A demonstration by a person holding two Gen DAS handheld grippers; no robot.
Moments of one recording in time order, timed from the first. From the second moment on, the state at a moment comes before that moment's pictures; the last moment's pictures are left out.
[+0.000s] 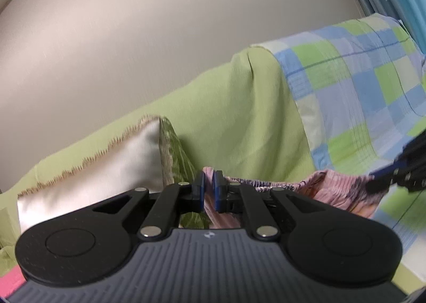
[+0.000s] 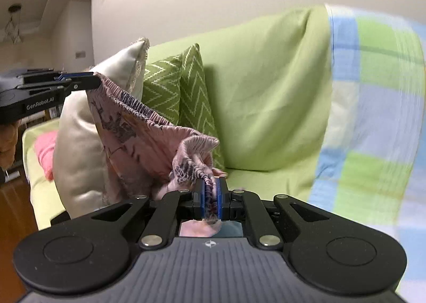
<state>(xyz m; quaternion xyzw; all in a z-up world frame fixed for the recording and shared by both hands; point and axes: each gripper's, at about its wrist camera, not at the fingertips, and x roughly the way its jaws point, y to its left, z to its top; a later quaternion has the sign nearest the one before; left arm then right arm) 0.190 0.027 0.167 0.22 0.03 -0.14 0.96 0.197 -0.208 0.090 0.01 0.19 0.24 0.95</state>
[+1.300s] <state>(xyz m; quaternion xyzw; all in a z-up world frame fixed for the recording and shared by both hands) 0.177 0.032 0.186 0.21 0.04 -0.11 0.97 0.148 -0.203 0.053 -0.37 0.06 0.21 0.90</state>
